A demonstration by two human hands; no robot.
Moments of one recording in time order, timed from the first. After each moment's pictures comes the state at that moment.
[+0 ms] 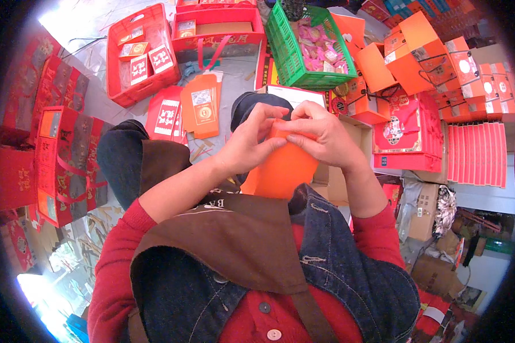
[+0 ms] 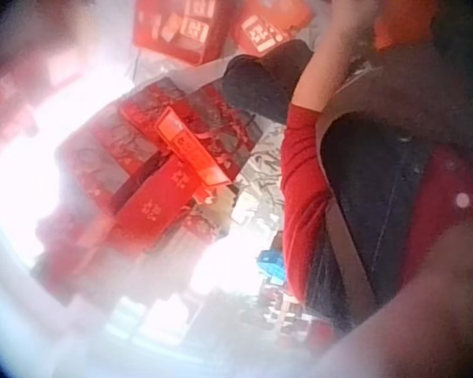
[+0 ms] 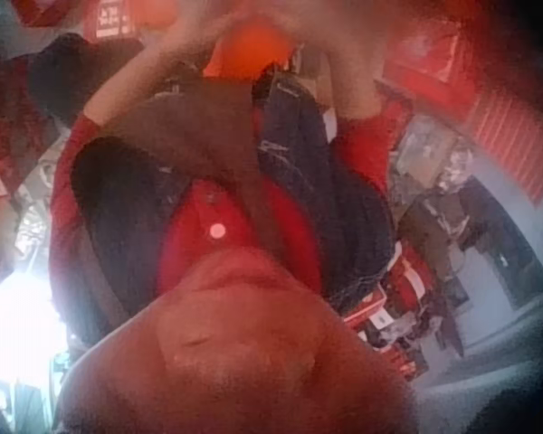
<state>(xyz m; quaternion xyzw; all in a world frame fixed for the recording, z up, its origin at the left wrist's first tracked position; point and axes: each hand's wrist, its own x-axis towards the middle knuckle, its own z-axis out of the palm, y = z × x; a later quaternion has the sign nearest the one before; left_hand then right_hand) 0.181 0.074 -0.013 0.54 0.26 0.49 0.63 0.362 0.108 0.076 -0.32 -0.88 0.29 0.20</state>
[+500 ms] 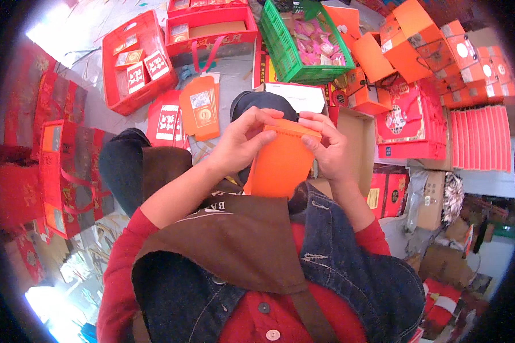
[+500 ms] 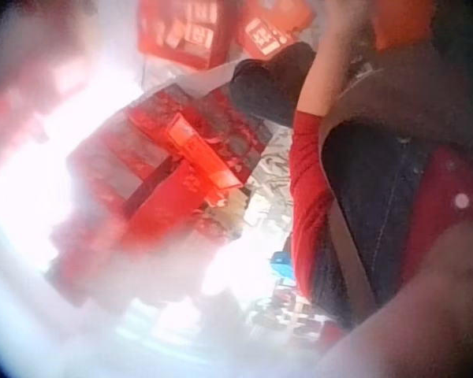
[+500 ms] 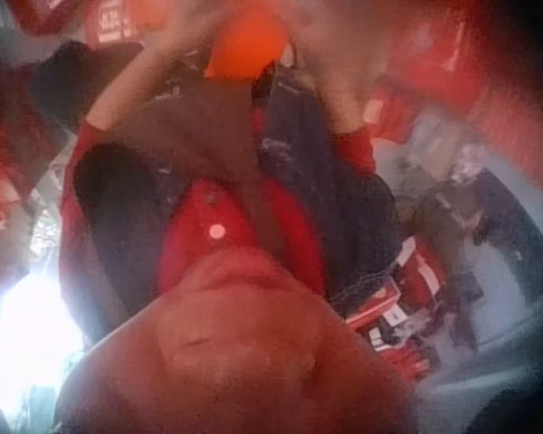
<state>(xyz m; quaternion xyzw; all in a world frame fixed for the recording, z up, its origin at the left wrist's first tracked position) 0.173 0.073 -0.018 0.54 0.26 0.51 0.62 0.380 0.066 0.027 -0.43 -0.64 0.45 0.45</state>
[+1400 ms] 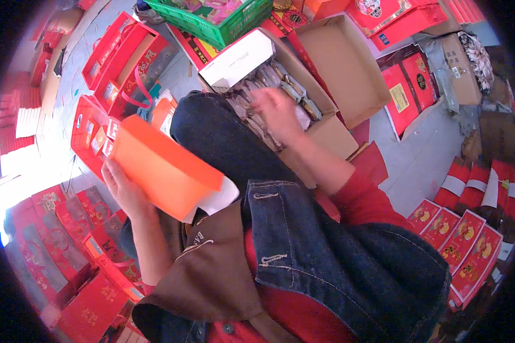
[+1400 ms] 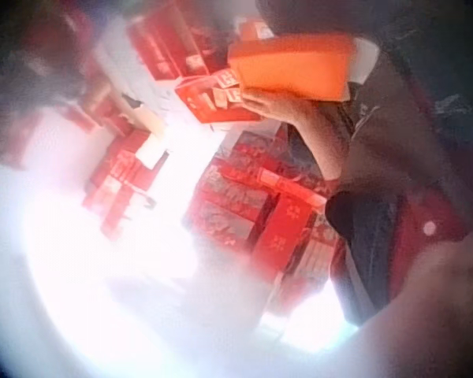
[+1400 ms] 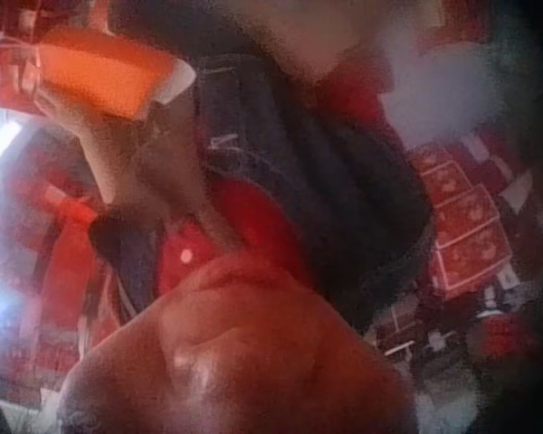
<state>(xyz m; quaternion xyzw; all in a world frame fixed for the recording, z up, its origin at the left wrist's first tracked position) 0.125 0.121 -0.012 0.46 0.63 0.51 0.36 0.426 0.075 -0.122 -0.63 -0.36 0.43 0.54</state>
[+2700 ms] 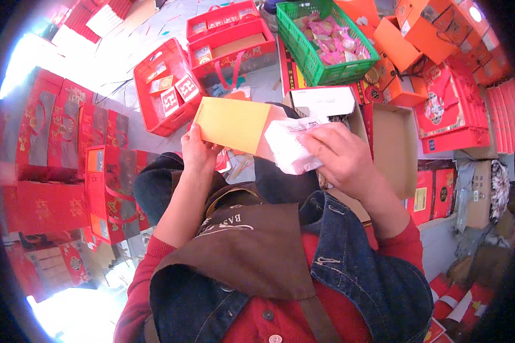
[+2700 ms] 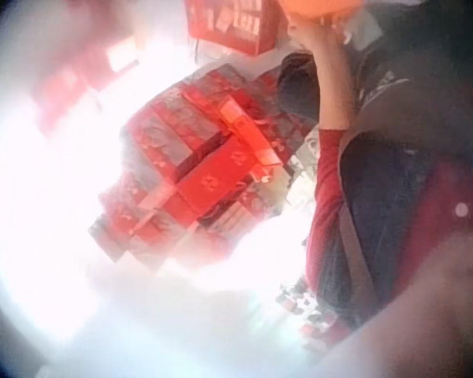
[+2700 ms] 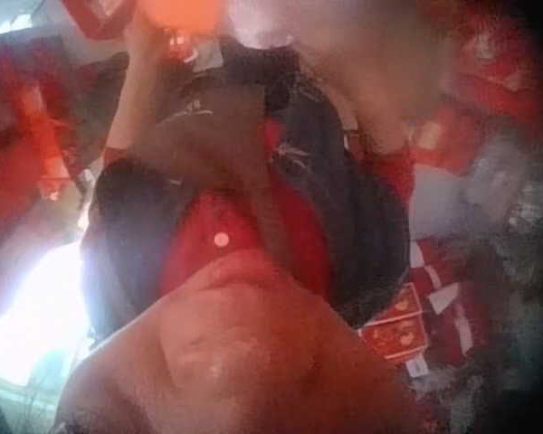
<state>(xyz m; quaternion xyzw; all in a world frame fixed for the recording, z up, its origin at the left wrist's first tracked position) 0.087 0.089 -0.041 0.12 0.52 0.62 0.57 0.390 0.064 0.061 -0.33 -0.89 0.03 0.32</state>
